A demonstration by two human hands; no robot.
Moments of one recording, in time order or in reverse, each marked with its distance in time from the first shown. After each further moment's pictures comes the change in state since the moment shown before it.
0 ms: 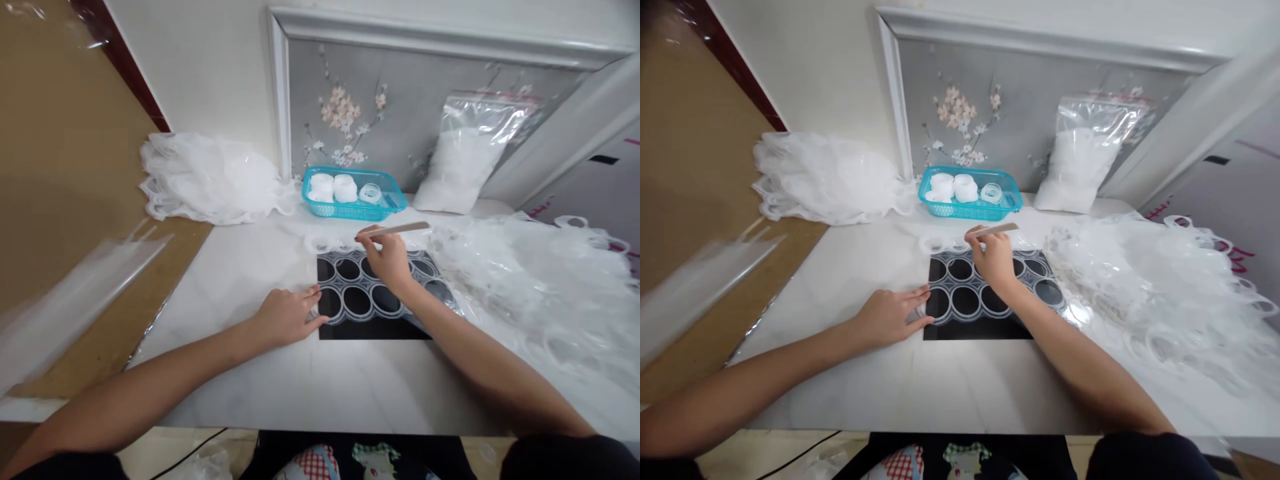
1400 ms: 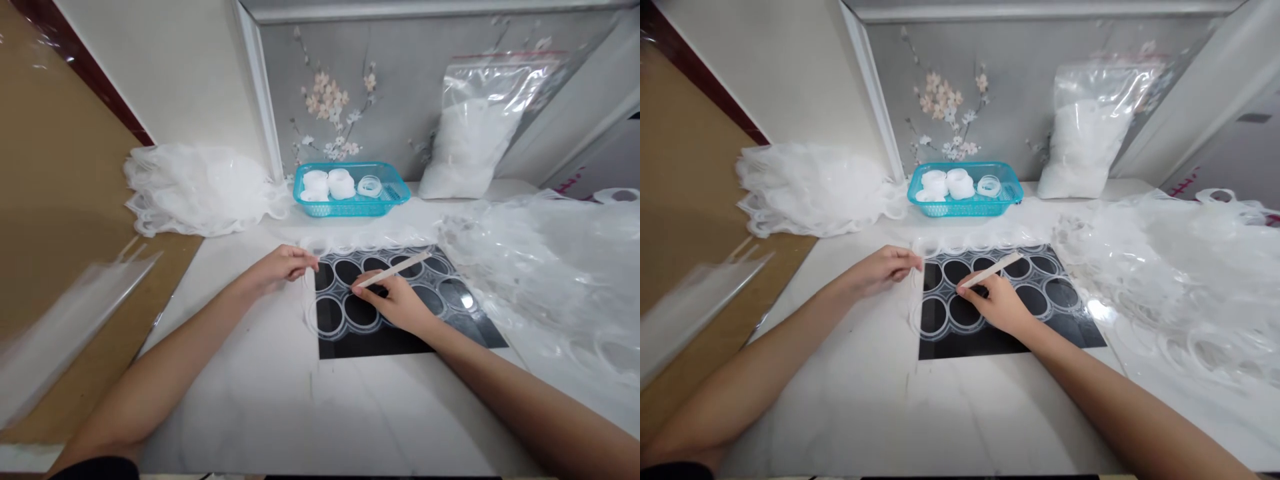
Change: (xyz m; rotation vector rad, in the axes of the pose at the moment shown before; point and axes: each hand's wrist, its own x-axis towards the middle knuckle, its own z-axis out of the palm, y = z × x) left_hand 0.082 -0.056 -0.030 -1.427 -0.074 -0.320; right_hand -0.064 0.002 -0.009 0.303 -0.452 0.215
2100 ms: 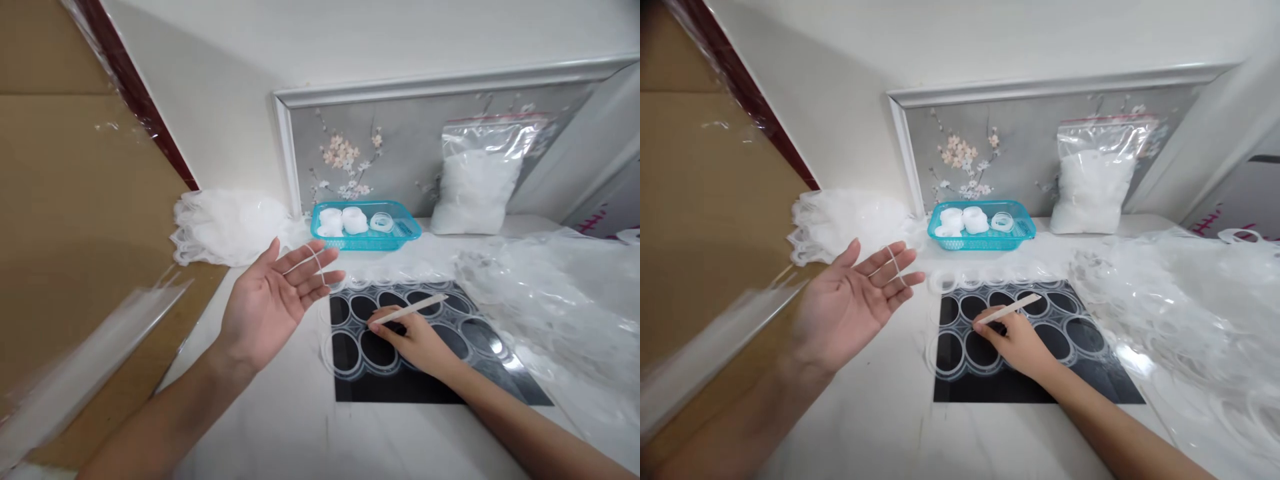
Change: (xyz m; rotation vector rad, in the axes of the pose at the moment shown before) left_hand -0.092 0.075 0.034 -0.243 0.238 0.292; right_hand 0.002 0.005 0.006 0.043 -0.020 -0.042
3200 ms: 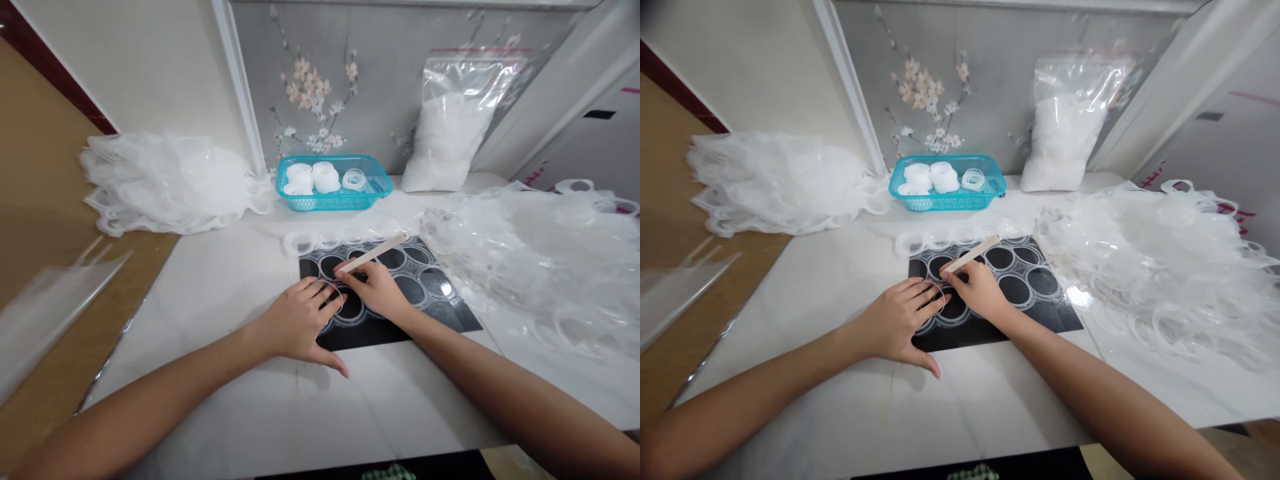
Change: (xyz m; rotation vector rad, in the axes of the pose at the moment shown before) left_hand 0.014 -0.129 0.009 1.391 -0.590 0.830; right_hand 0.011 -0.007 0.002 0.014 0.150 0.078
